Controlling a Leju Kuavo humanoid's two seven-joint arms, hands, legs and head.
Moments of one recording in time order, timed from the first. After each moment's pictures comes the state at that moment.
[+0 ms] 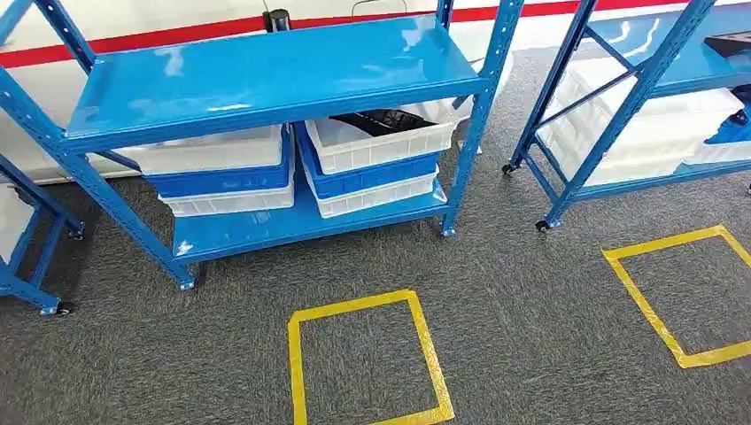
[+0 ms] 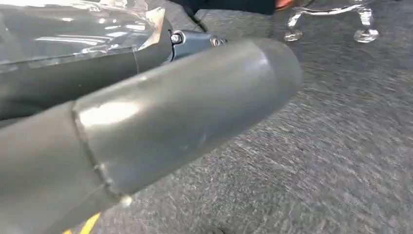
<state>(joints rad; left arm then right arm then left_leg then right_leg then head) -0.08 -0.25 1.14 -0.22 -0.43 0.67 -0.19 -0.05 0.04 -0.21 -0.18 0.68 -0.53 0.21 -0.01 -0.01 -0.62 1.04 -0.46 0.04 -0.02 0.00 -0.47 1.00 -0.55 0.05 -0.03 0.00</state>
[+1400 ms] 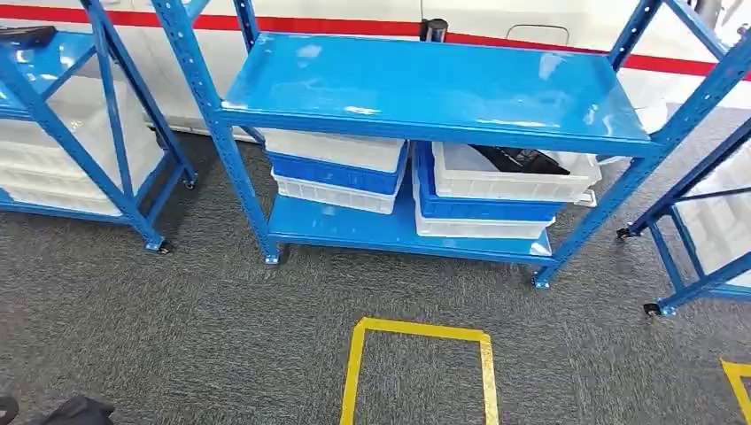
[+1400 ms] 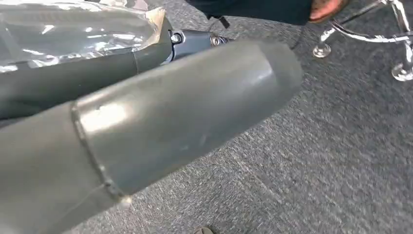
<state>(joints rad) -0.08 -0.24 1.13 -0.22 -0.46 0.63 -0.21 -0.05 0.05 -0.23 -0.18 0.69 -0.51 0.24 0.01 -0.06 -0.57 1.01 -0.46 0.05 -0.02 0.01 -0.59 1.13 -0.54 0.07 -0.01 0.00</state>
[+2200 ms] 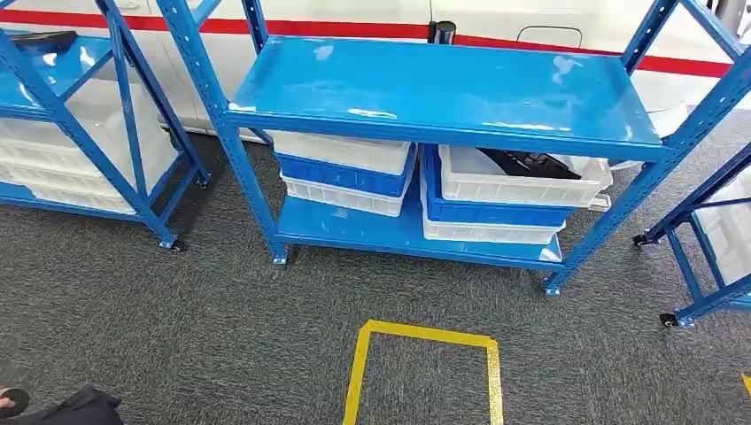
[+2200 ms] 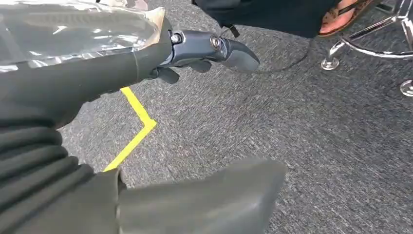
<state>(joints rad) -0.08 -0.23 1.12 -0.22 -0.48 0.66 -0.19 -0.05 0.05 -0.26 -0.18 0.69 -0.53 0.26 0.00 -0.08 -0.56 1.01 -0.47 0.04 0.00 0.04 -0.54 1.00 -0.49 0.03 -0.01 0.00</state>
